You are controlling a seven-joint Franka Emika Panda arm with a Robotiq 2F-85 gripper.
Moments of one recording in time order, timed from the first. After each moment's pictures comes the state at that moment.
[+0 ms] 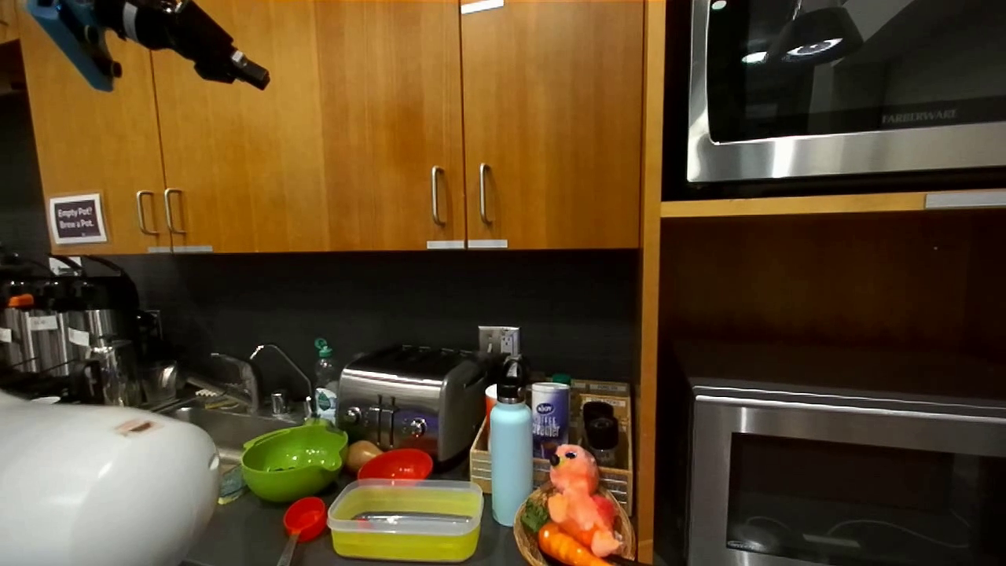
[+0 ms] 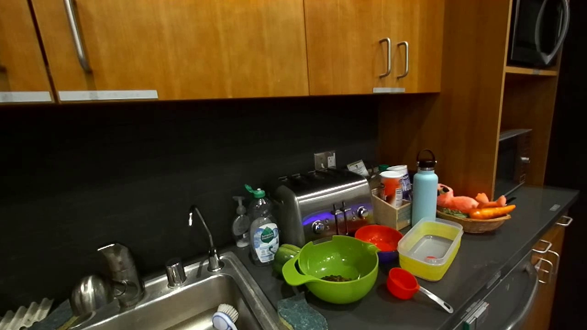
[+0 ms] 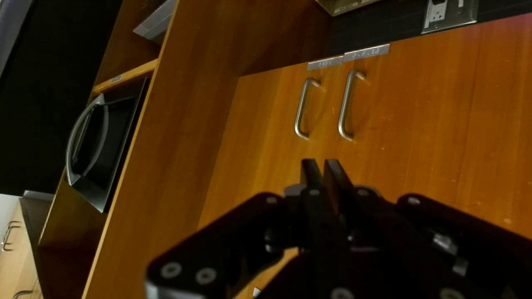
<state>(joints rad) 0.33 -0.58 0.54 -1.76 -0.84 1.32 1.09</state>
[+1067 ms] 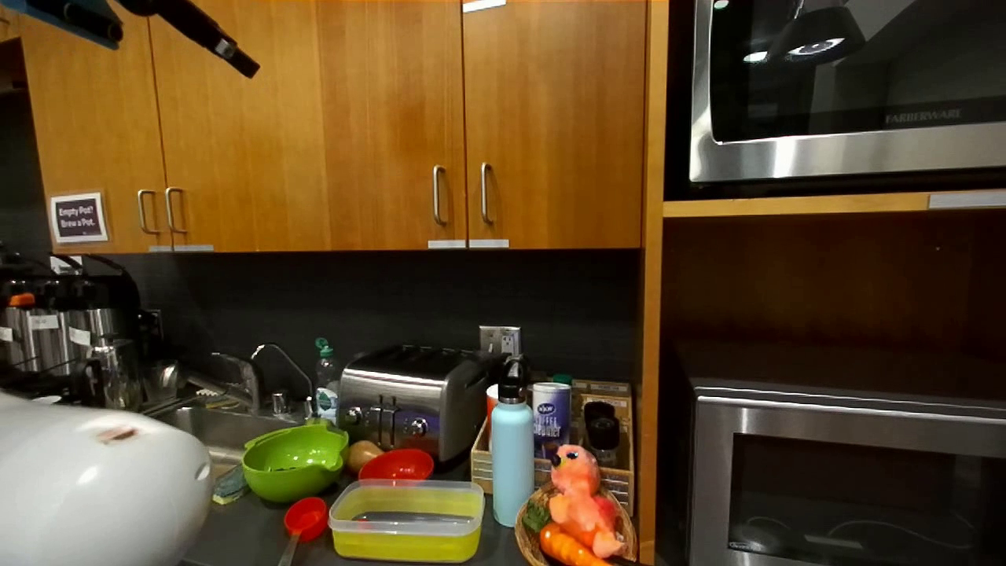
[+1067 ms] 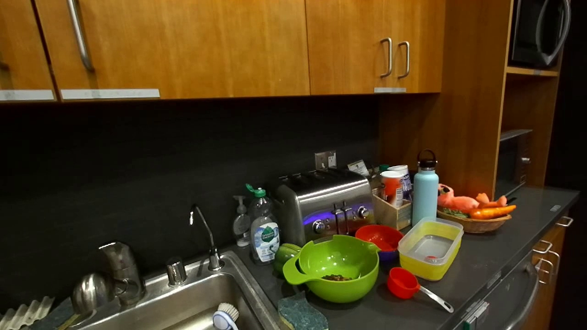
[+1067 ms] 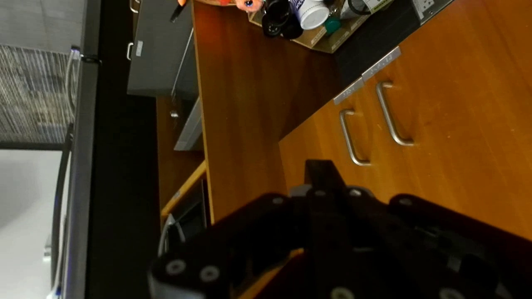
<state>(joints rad) 0.24 -0.68 0.48 -1.72 -0.60 1.27 1.43</state>
